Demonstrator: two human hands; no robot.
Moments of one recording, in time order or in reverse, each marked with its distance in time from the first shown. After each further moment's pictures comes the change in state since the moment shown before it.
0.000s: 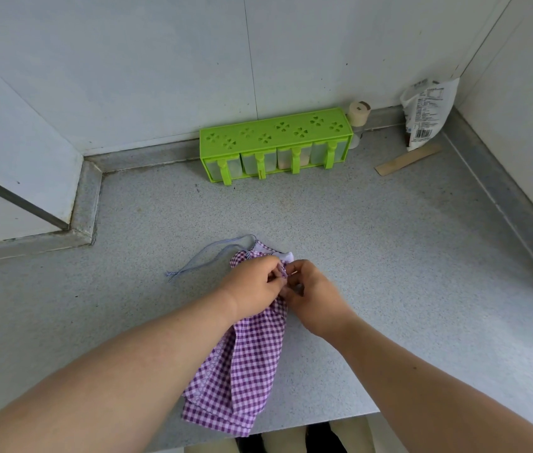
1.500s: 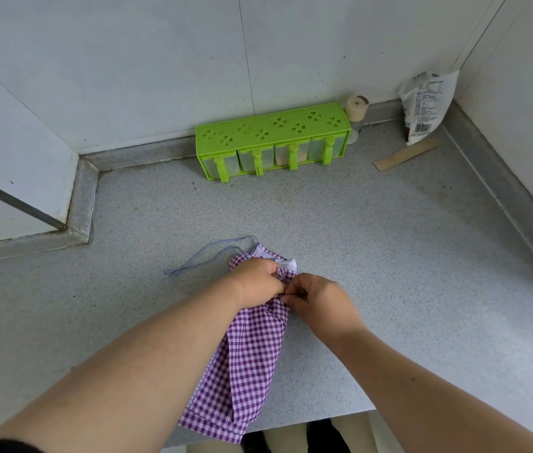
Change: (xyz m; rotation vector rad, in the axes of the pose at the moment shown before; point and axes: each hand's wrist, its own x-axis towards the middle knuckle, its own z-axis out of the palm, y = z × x) left_hand 0.010 0.015 -0.007 -0.073 -0.245 -0.244; right_hand -0.005 0.017 -0.003 -0.354 0.060 -0.057
